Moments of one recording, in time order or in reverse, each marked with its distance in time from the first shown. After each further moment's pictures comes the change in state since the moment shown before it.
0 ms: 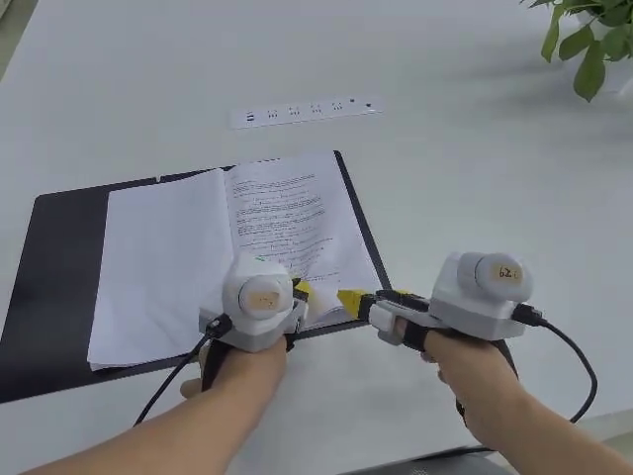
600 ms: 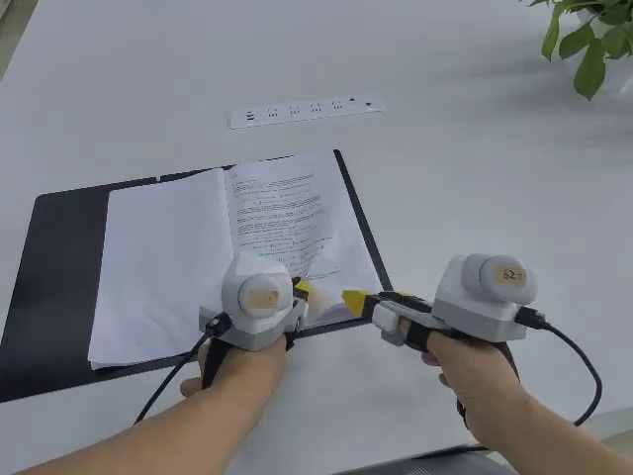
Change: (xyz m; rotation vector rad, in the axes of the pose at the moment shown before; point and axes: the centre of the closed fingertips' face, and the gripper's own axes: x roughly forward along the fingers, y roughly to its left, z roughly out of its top) left arm 0.000 0.000 0.000 0.001 0.000 -0.001; right arm -0.001 -0.006 -0.003 0.031 -0.004 -0.010
